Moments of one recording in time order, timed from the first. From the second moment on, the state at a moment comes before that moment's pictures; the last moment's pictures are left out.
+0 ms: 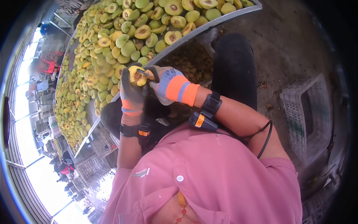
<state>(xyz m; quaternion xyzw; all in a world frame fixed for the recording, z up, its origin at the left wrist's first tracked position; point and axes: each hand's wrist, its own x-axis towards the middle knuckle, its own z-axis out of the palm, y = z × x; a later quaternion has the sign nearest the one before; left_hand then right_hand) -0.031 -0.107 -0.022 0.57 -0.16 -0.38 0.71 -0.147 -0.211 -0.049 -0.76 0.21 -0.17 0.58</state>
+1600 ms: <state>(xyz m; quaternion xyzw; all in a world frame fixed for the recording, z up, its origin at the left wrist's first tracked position) -0.031 -0.111 -0.046 0.47 -0.21 -0.40 0.76 -0.176 -0.222 -0.040 -0.51 -0.03 -0.10 0.85</state>
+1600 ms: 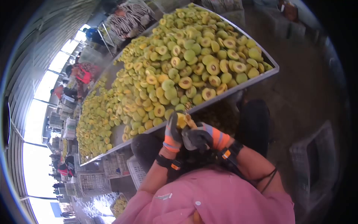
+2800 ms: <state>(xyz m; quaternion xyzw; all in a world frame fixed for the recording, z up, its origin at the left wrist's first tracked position) 0.047 0.035 0.047 0.92 -0.28 0.18 0.18 -0.153 -0.209 -0.066 -0.77 0.20 -0.13 0.59</state>
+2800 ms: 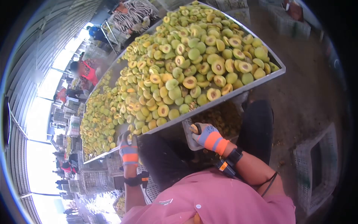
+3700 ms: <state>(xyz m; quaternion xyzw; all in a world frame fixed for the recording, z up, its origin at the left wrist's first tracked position) 0.033 -0.261 -0.033 0.87 -0.50 0.04 -0.03 -0.166 -0.237 -0.050 -0.45 0.28 -0.18 0.82</state>
